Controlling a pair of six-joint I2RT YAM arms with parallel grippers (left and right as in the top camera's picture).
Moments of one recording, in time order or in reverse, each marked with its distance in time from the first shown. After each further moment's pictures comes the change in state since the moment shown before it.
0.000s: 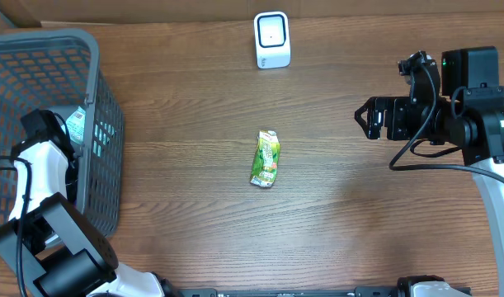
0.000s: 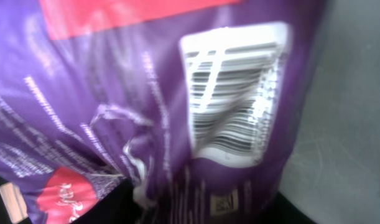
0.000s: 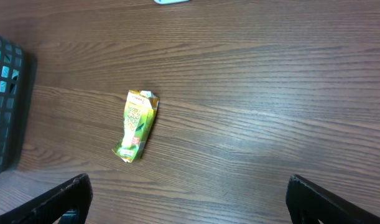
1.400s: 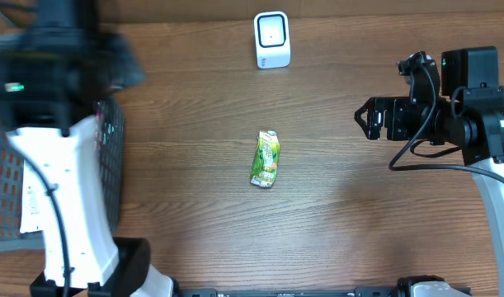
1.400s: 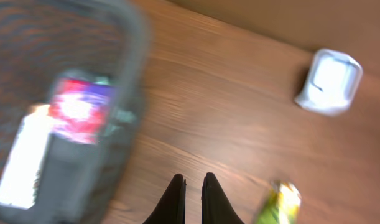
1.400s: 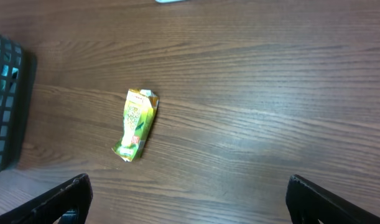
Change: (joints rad) left arm -0.678 -0.012 1.294 -0.809 0.117 0.271; right arm 0.000 0.000 0.000 -0.007 0.000 -0.003
